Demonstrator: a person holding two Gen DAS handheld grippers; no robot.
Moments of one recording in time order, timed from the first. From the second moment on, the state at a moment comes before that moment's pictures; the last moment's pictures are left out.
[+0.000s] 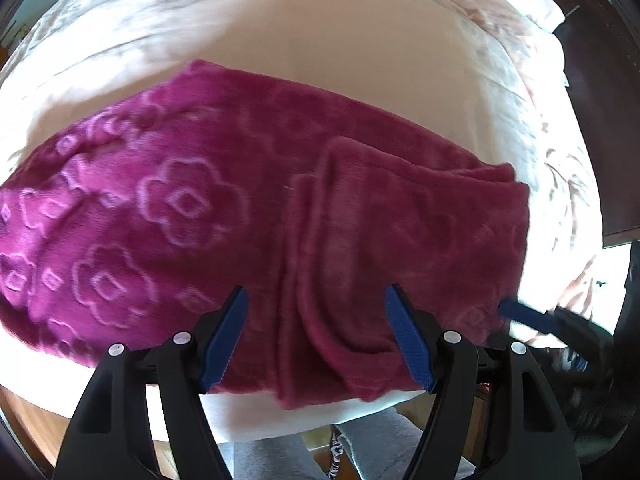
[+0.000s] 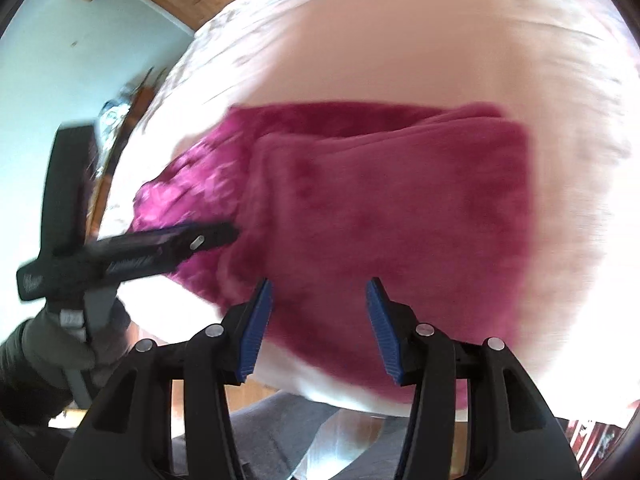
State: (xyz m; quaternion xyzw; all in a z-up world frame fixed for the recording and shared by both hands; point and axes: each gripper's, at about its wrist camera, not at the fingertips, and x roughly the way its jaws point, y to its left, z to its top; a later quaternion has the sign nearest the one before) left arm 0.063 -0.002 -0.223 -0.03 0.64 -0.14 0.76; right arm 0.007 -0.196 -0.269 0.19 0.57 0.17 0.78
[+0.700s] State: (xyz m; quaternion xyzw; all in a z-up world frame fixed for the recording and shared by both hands) left arm 0.079 0.037 -0.282 -0.21 0.63 -0.07 0.74; right arm 0.022 -0.245 -0.282 0.14 0.59 0.15 0.78
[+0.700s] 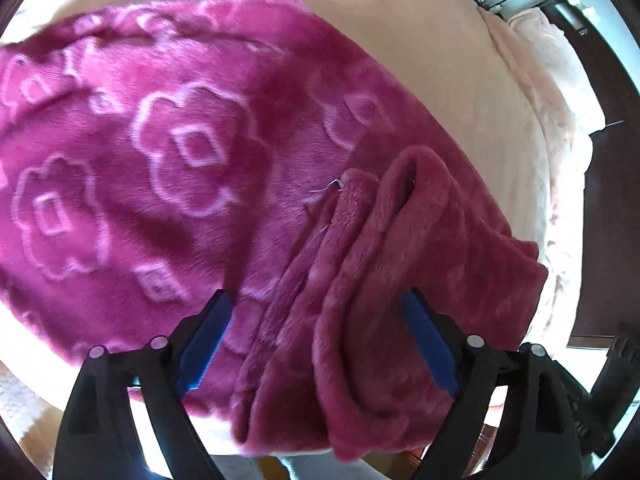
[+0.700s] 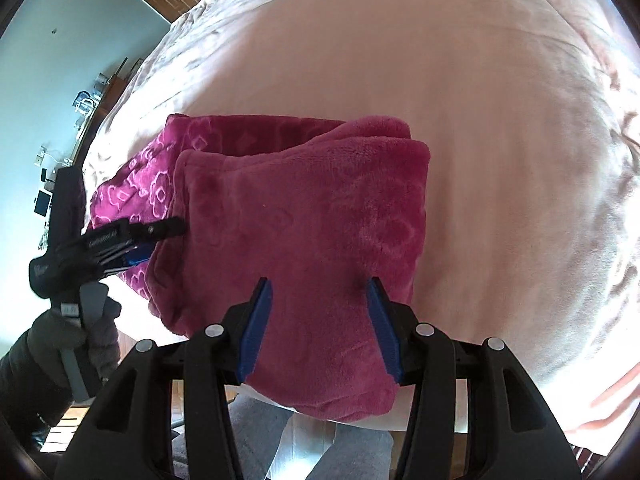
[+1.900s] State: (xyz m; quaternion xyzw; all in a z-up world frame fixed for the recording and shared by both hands) left arm 0.115 0.088 -0.265 -0.12 0.64 -0.11 0.75; right arm 0.099 -0.156 -0.283 0.09 0.58 0.08 0.81
